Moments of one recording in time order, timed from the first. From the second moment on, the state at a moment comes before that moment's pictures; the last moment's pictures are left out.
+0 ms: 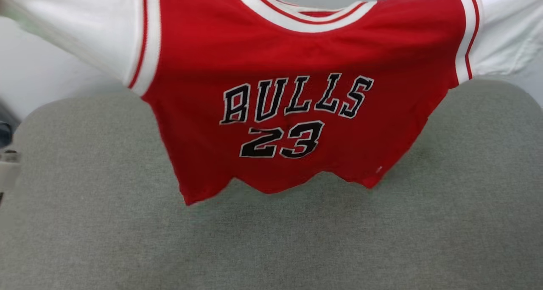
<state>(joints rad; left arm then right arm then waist) -0.46 1.25 -0.35 -0.52 -0.91 0.38 -0.16 -0.64 -0.56 0.01 -0.16 0.36 0.13 0.61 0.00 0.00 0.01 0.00</state>
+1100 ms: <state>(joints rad) -1.11 1.20 -0.29 -0.16 -0.93 0.07 -0.04 -1.29 -0.50 0.13 0.17 0.22 0.13 0.33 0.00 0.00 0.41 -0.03</state>
